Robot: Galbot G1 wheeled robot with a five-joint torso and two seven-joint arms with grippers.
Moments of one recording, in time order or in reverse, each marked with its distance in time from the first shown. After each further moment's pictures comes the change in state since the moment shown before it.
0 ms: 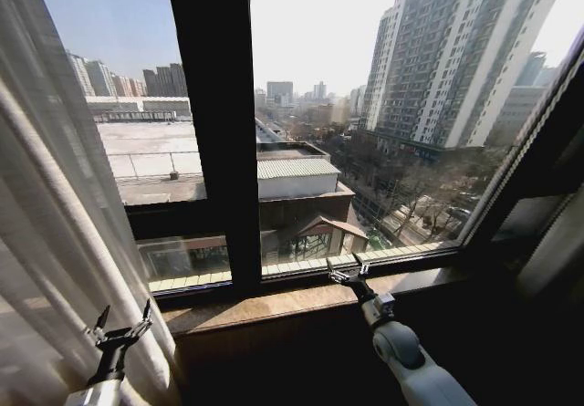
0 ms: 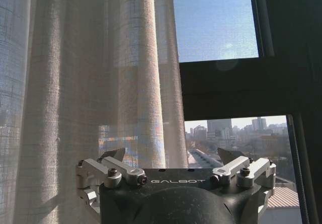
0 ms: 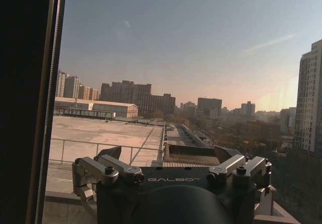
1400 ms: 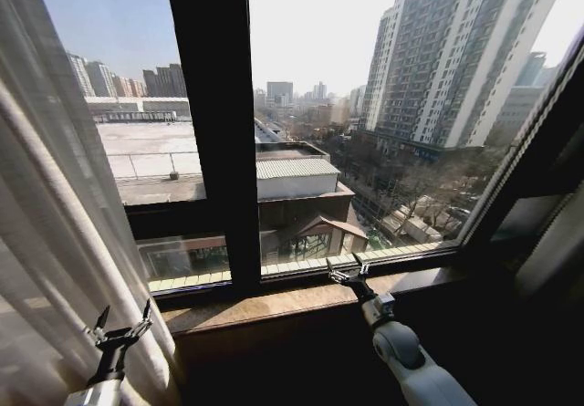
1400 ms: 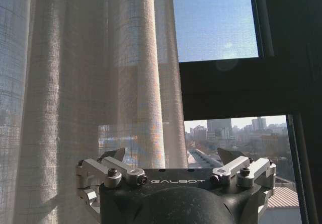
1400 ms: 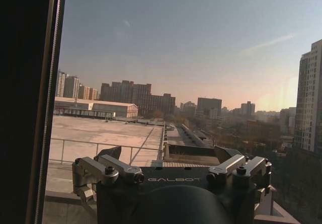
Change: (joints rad) left arm 0.000 0.000 0.000 0.000 0.000 0.000 0.000; right arm 0.000 0.000 0.000 0.000 0.000 0.000 0.000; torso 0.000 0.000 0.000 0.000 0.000
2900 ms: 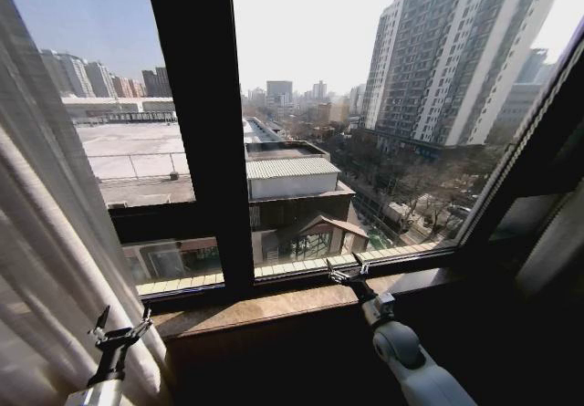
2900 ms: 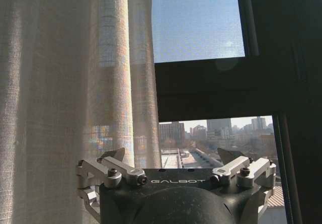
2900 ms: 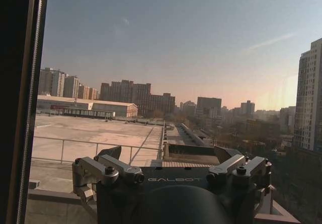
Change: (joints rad) left arm 0.000 0.000 0.000 0.000 0.000 0.000 0.000; right arm 0.000 0.000 0.001 0.000 0.000 0.000 0.000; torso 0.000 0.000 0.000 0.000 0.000
